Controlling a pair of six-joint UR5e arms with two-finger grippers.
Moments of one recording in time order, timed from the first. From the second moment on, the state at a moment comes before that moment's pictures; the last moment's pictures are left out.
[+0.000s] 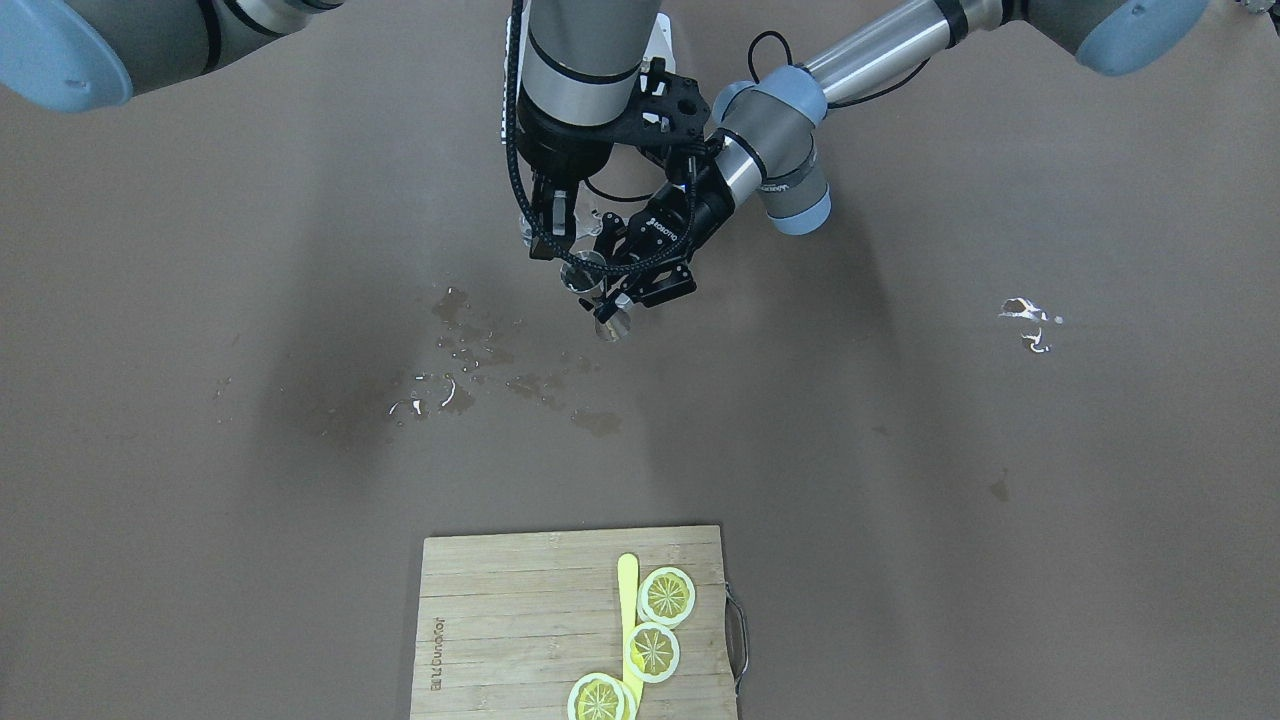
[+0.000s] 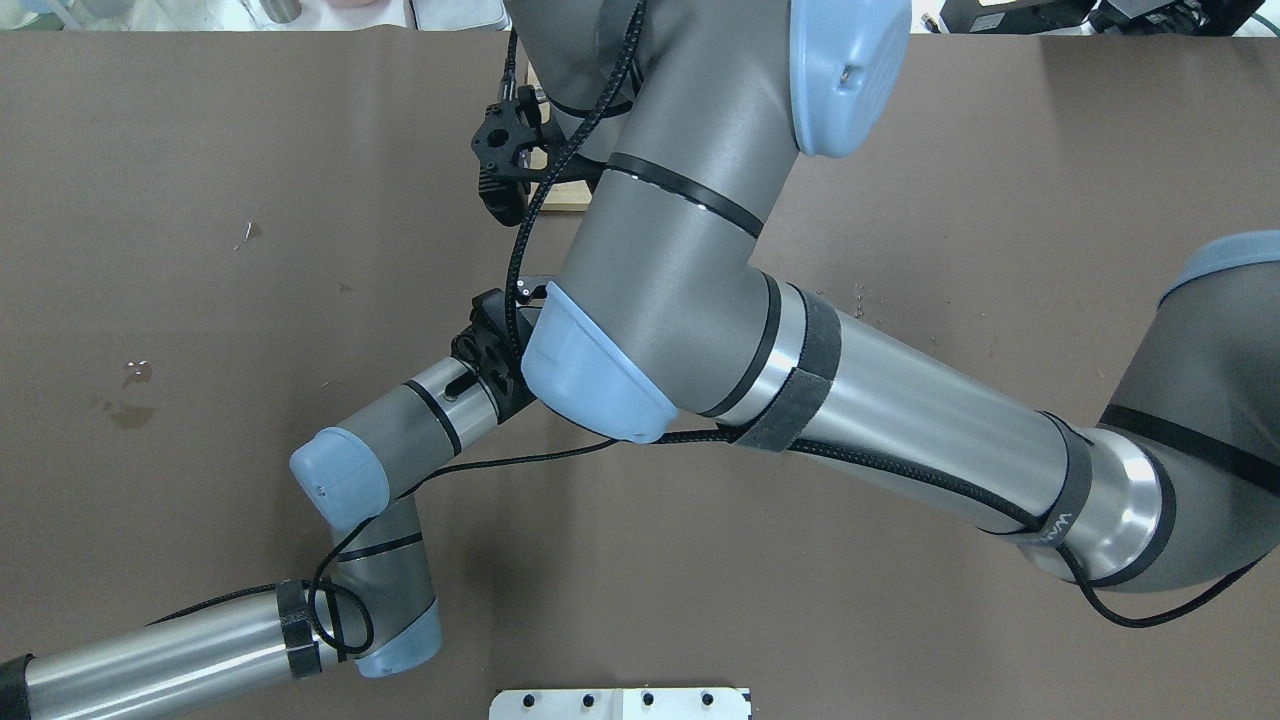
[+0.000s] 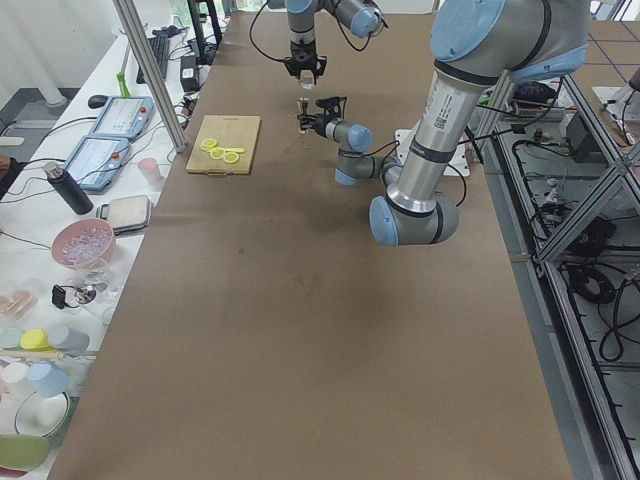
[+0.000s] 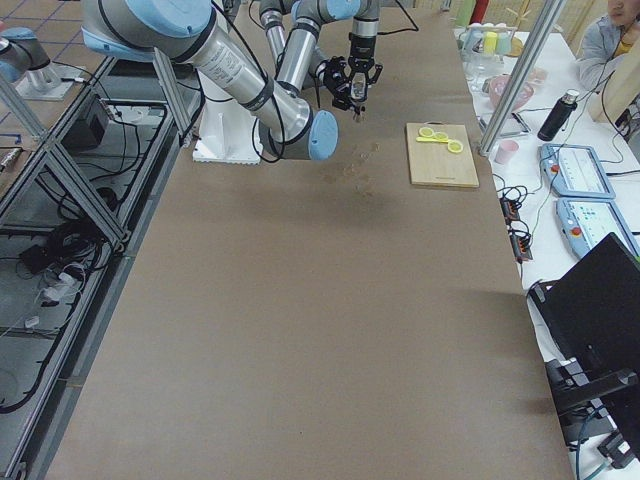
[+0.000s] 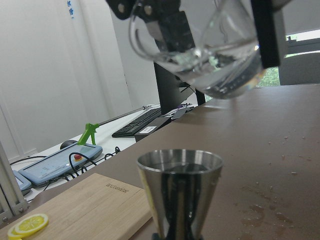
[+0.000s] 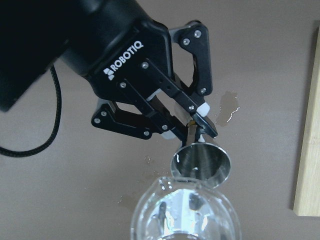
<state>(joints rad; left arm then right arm) -0.36 -2.17 -1.34 -3.13 -1.17 -0.19 0.66 -0.45 1.64 -2.30 1.93 -0.60</state>
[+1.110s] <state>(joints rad) -0.37 -2.16 -1.34 -3.13 -1.17 -0.19 0.77 -0.76 1.94 -2.04 2.00 -0.59</state>
